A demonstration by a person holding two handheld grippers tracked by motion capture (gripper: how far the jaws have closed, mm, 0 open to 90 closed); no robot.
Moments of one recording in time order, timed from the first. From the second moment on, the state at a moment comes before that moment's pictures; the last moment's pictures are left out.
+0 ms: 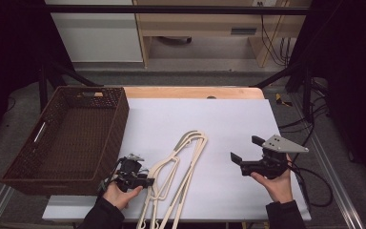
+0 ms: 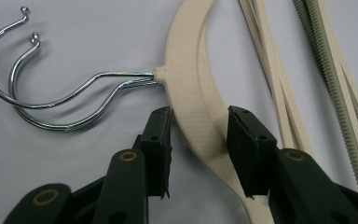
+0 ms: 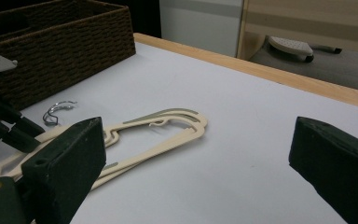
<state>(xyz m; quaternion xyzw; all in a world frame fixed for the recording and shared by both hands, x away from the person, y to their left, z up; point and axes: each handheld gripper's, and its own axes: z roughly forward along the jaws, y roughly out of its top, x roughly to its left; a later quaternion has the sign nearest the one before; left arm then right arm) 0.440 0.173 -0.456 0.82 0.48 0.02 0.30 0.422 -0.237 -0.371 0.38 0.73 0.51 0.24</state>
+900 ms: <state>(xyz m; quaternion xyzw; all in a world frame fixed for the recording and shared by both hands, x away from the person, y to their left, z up) 0.373 0.194 -0.449 0.85 0.43 0.00 0.30 0.419 -0.237 -0.369 0.38 0.73 0.52 0.23</state>
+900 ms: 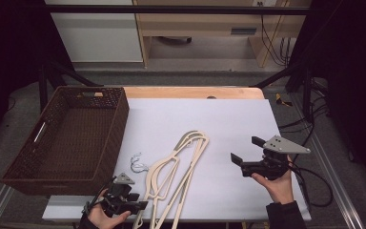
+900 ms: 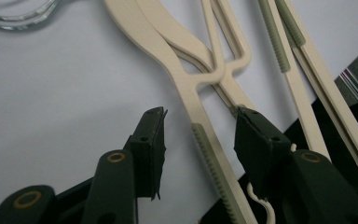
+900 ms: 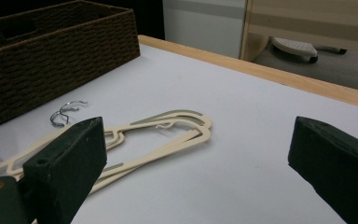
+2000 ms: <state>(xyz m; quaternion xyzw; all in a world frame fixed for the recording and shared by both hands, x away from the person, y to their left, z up) 0.375 0.197 -0.442 0.82 0.48 0.06 0.29 0.427 -0.195 -0.383 0.35 0.76 0.50 0.19</state>
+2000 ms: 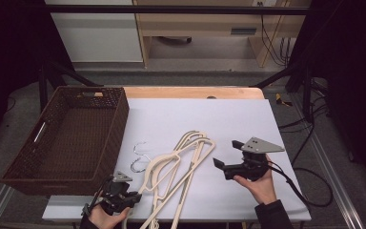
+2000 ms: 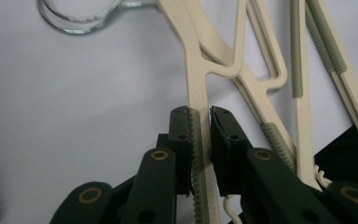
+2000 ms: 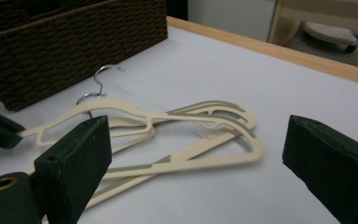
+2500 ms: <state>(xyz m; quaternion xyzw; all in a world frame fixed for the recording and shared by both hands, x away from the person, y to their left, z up) 0.363 0.191 -0.427 0.82 0.46 0.10 0.32 0.449 -0.104 -0.393 0.33 0.80 0.49 0.12</state>
